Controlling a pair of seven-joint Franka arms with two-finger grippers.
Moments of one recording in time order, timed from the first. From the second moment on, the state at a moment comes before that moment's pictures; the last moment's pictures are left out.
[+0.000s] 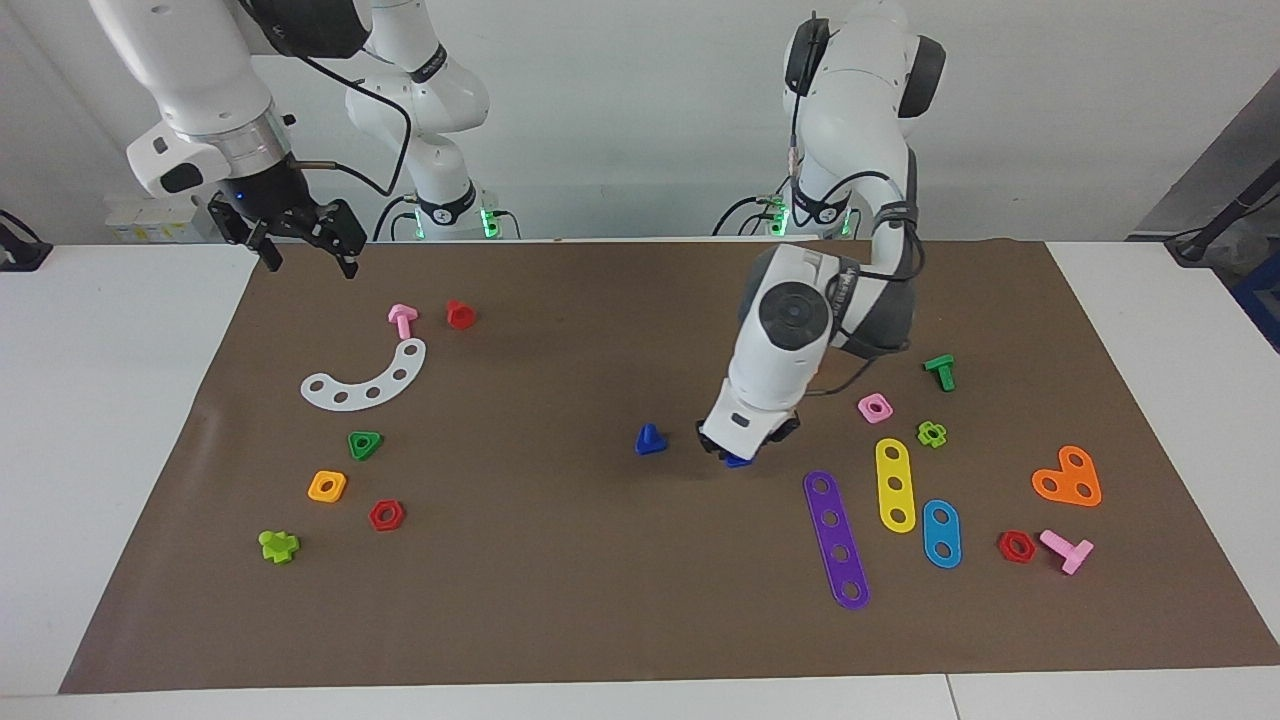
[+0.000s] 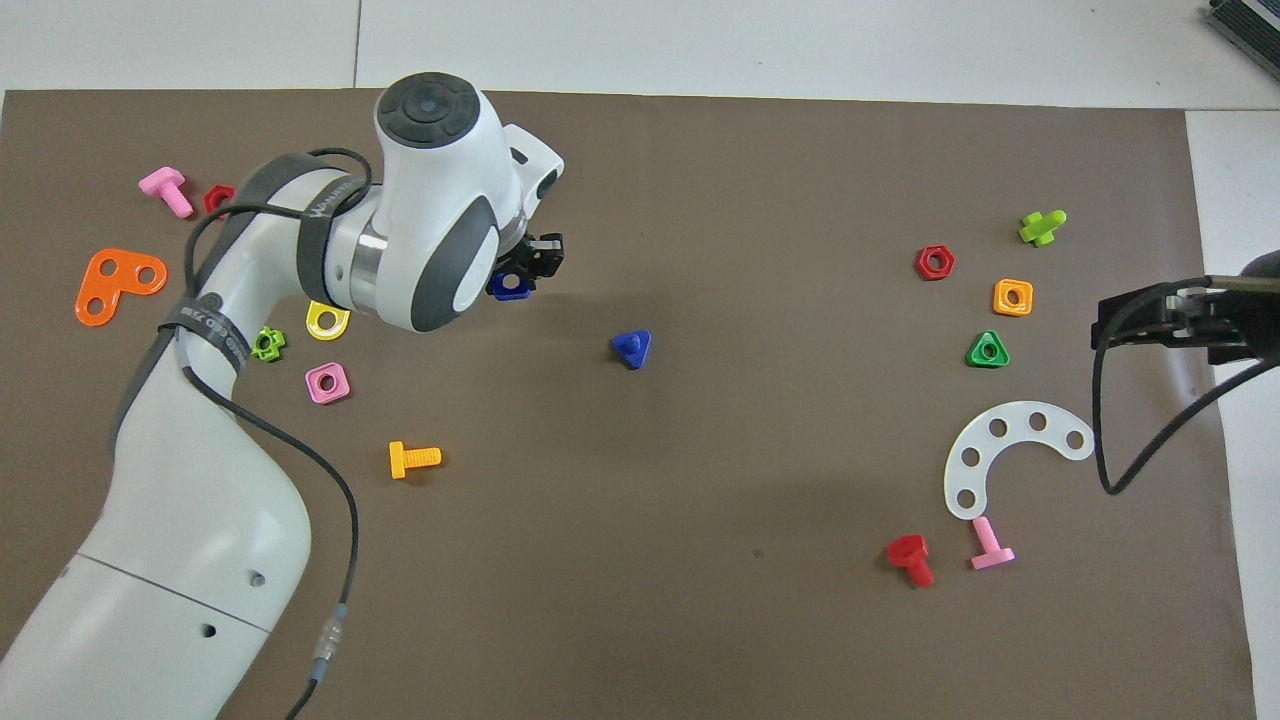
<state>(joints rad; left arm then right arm) -0.40 0.61 0.00 -1.34 -0.05 1.86 -0.41 0.10 -0.04 -0.10 -1.62 -0.02 1.57 0.15</state>
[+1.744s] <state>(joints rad) -0.11 0.29 0.02 -1.39 0.02 1.60 0.00 0.12 -0.04 -0.09 -1.63 -0.01 1.60 0.12</state>
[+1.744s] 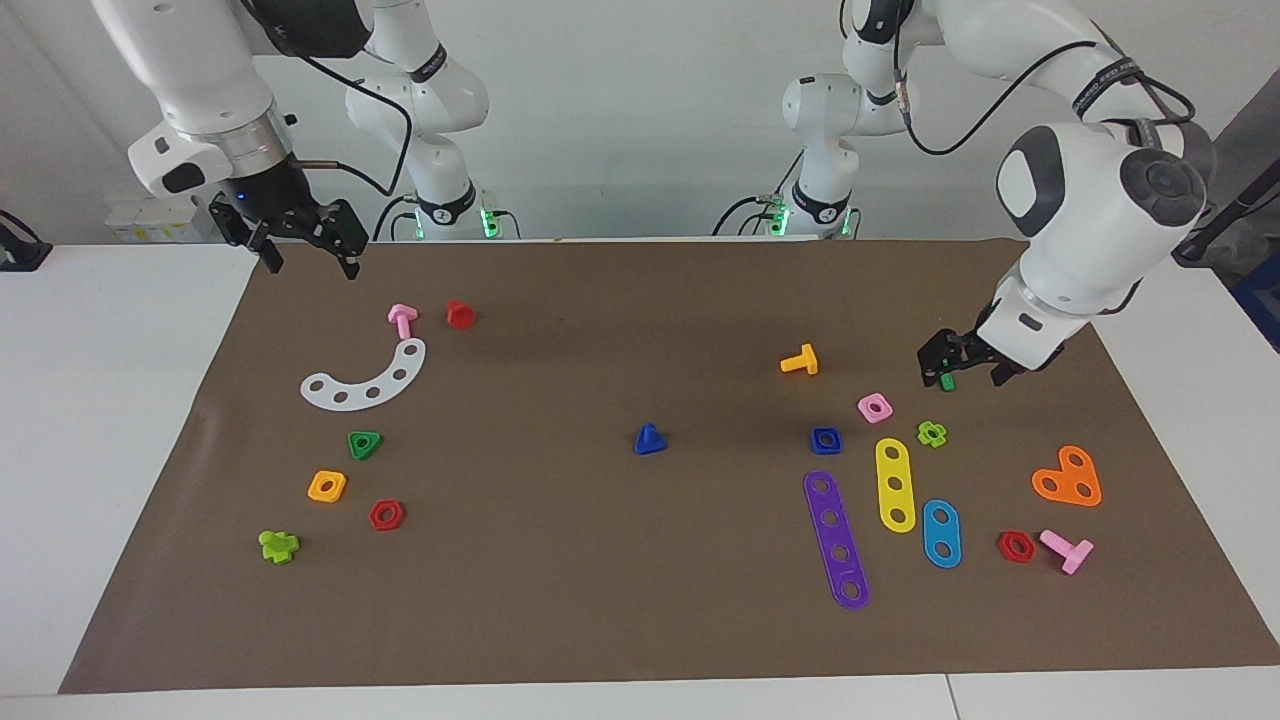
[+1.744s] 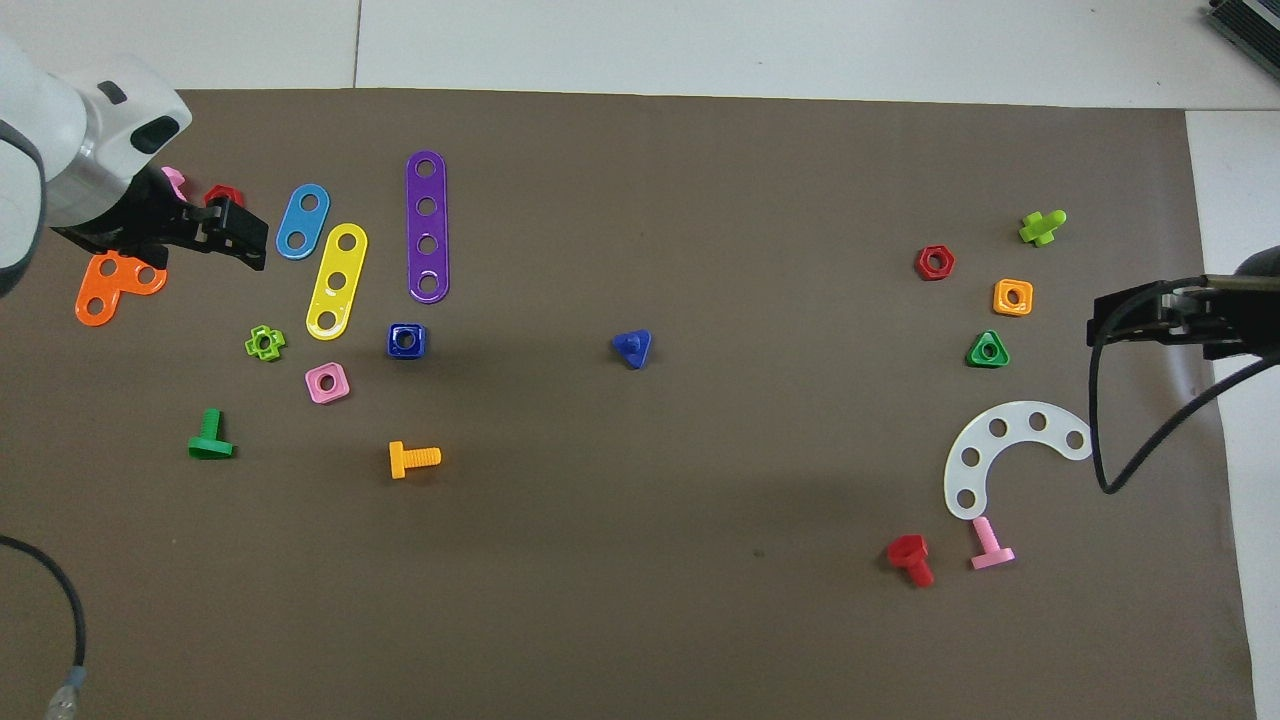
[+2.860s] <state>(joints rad) -0.11 0.11 0.01 -1.49 0.01 1.56 0.00 0.66 0.54 -0.08 -1.51 0.01 2.16 0.64</state>
